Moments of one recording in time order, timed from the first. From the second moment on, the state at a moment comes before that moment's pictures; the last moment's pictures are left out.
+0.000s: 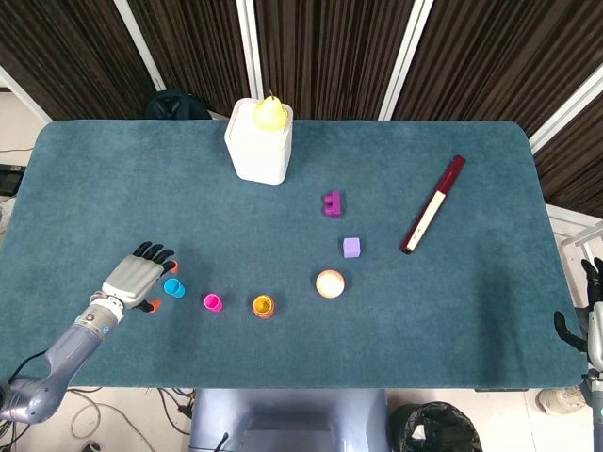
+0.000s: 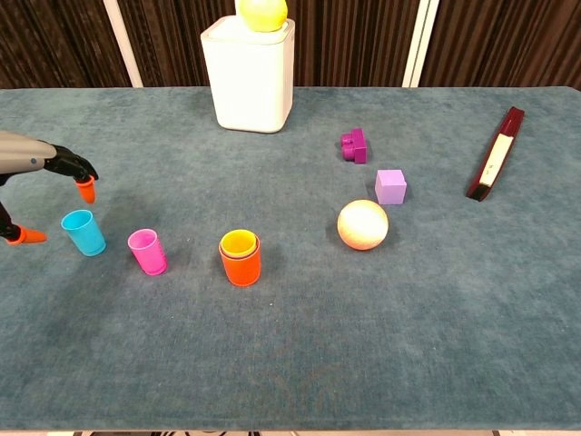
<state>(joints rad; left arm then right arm) -0.81 -1.19 0.14 -1.68 0.97 0.89 0.37 0.05 -1.15 0.18 -1.52 -1.27 1.46 0.00</state>
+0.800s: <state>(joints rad) -0.79 -1.24 0.10 -1.64 1.00 0.87 0.37 0.05 -1.16 0.18 -1.52 -1.27 1.46 -0.01</state>
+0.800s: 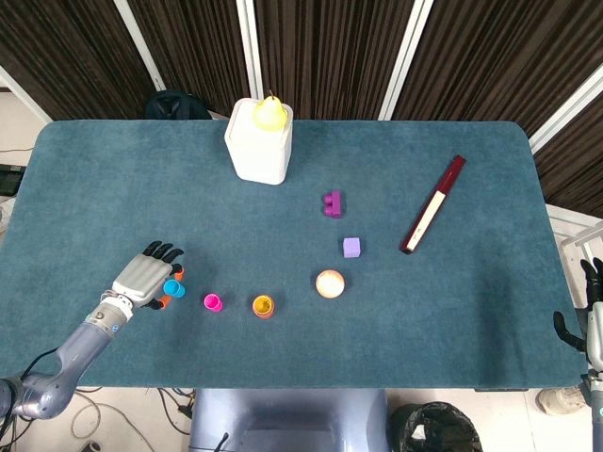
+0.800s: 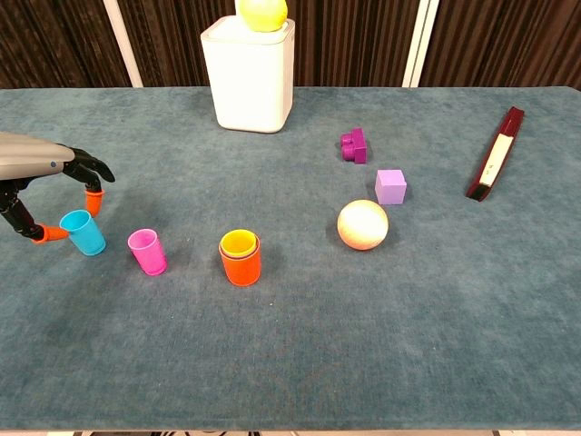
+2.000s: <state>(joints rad) -0.86 -1.15 -0.05 -1.91 1.07 0.85 0.36 0.05 -1.16 0.18 -1.52 -1.28 1.45 0.00</state>
